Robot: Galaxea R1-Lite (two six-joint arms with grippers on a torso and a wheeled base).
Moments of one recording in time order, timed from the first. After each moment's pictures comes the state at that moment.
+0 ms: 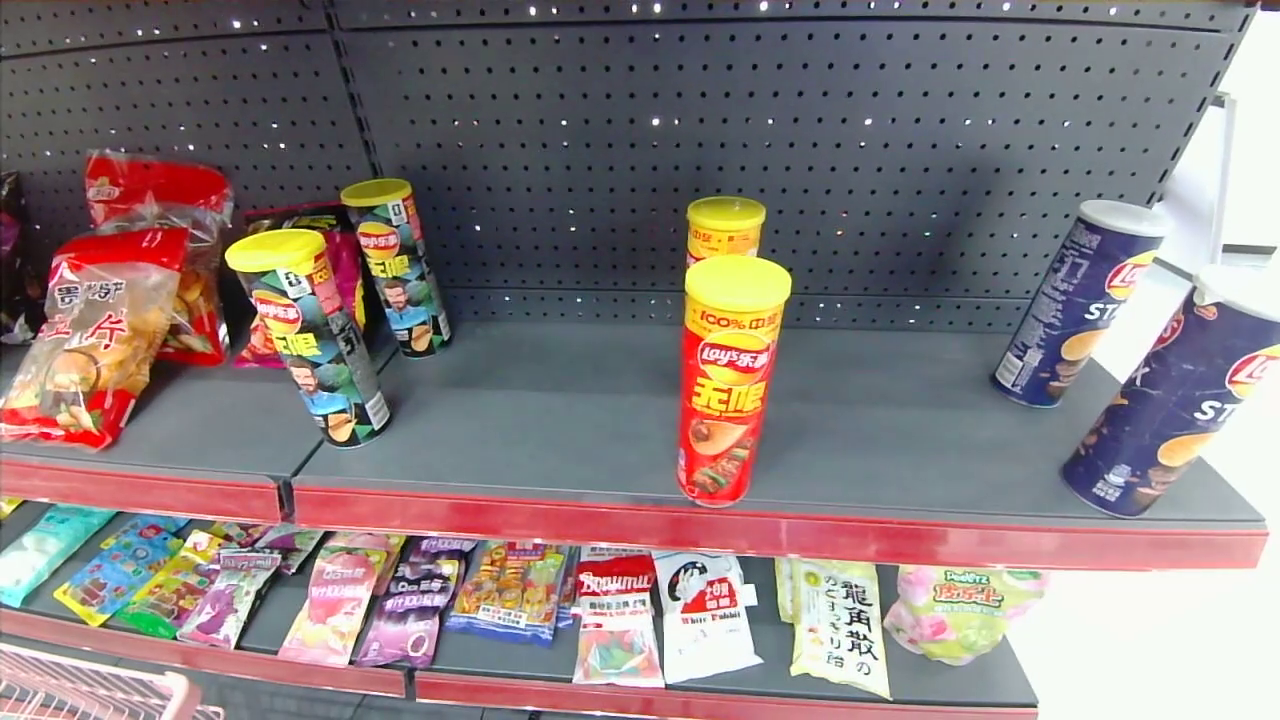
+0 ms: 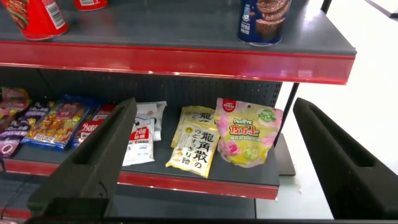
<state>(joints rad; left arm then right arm) -0.13 0.09 0.00 -0.05 0.16 -0.02 0.00 0.00 0.00 0.00 0.04 0.00</state>
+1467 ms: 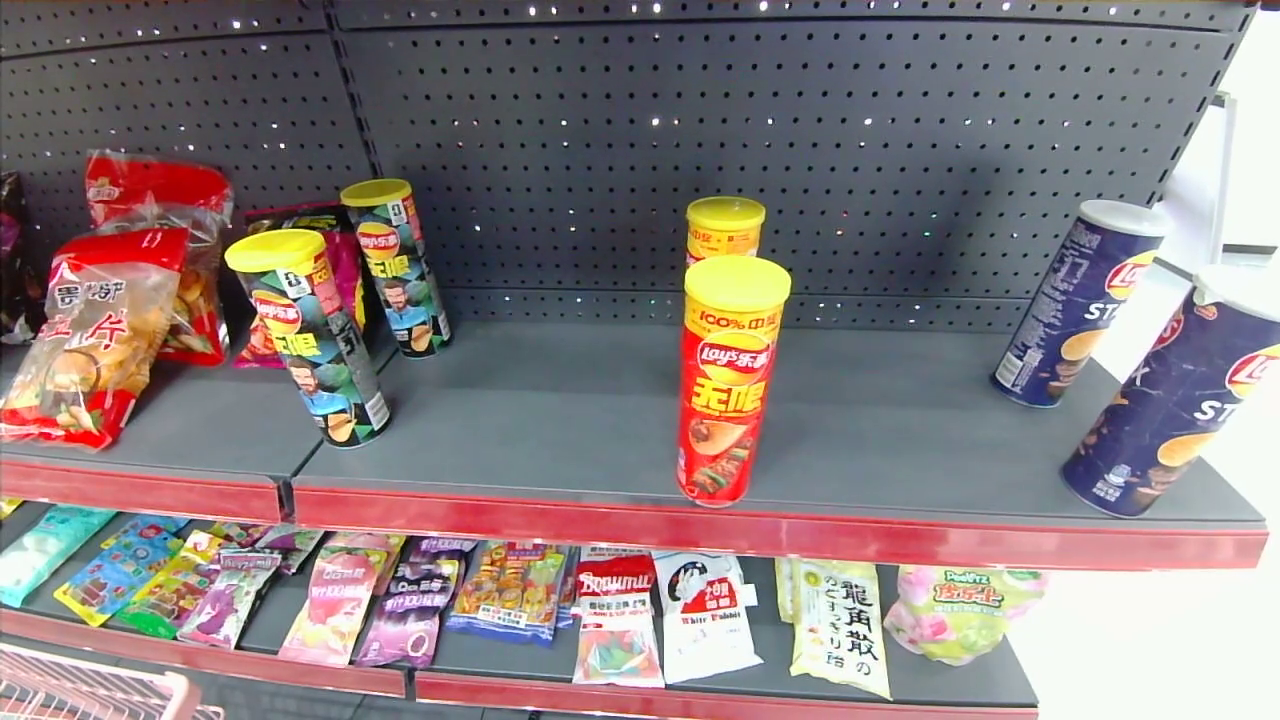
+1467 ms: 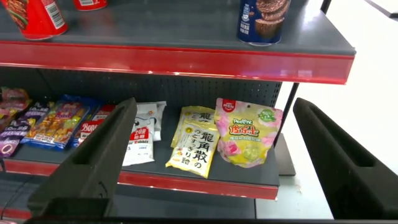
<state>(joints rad) 0.00 0.01 0.00 0.00 -0.04 0.00 0.00 0.00 0.00 0.00 0.04 0.00</state>
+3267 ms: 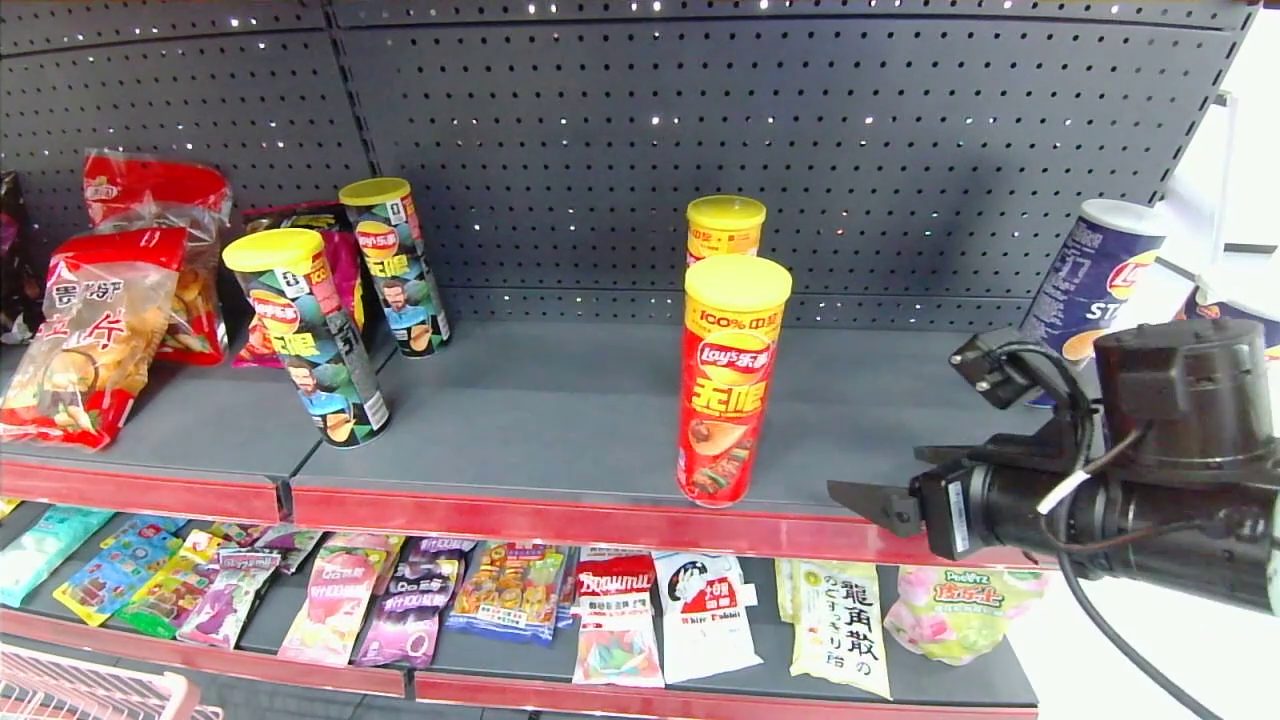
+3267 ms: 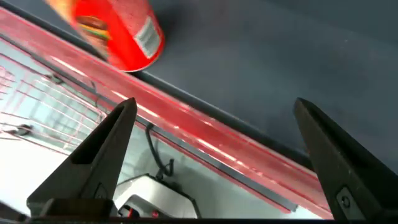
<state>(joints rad) 0.00 0.00 0.00 0.00 -0.04 0.00 0.50 1.50 -0.67 -0.30 -0.03 0.07</state>
